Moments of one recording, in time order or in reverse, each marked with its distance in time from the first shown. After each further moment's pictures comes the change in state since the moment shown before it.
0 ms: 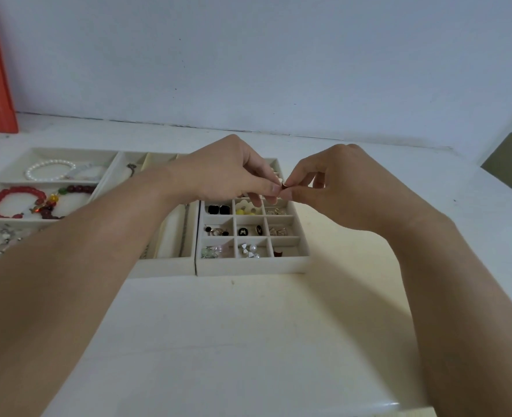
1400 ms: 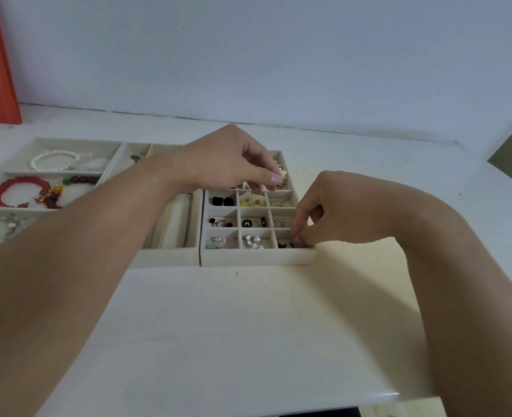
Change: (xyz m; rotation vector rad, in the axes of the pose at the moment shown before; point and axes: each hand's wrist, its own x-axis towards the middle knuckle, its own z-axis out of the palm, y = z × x) left_hand 0.006 -0.013 -0.005 -0.009 0.016 0.010; right_hand -0.012 -0.017 -0.002 -0.051 -0.460 0.134
